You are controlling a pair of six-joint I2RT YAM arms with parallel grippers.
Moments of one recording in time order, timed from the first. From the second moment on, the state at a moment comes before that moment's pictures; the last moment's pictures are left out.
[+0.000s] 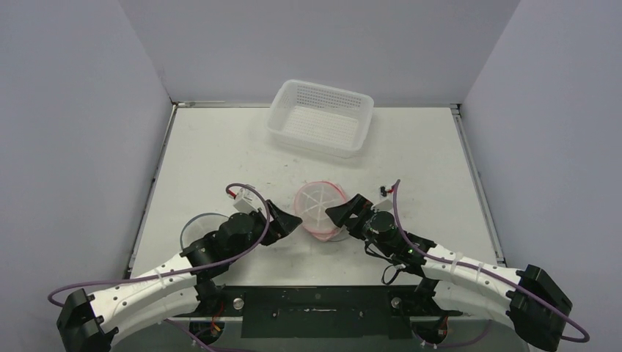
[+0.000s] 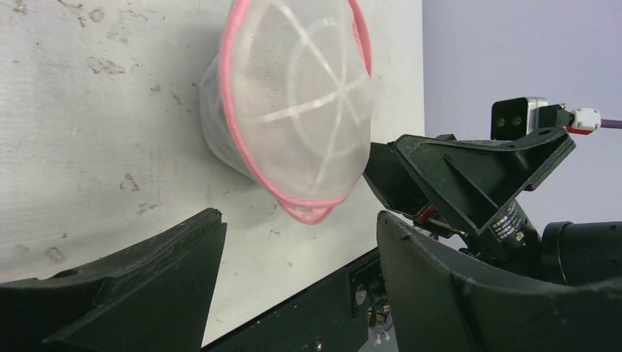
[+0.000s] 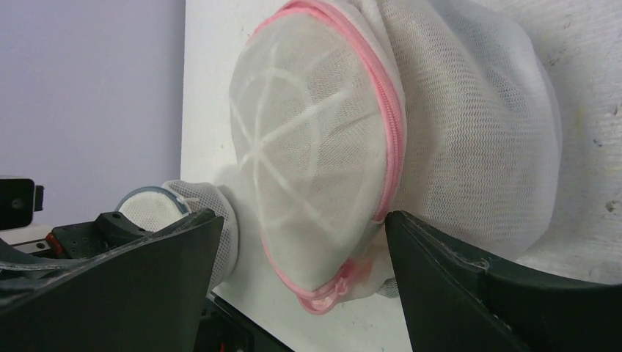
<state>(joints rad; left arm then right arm) -0.93 0.73 0.40 -0.07 -0.23 -1.17 0.90 0.92 0.34 0.20 0.29 1.14</state>
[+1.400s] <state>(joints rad) -0.93 0.38 0.74 -0.44 -0.56 -0.82 0.85 1.31 0.99 -0.26 -0.45 0.32</state>
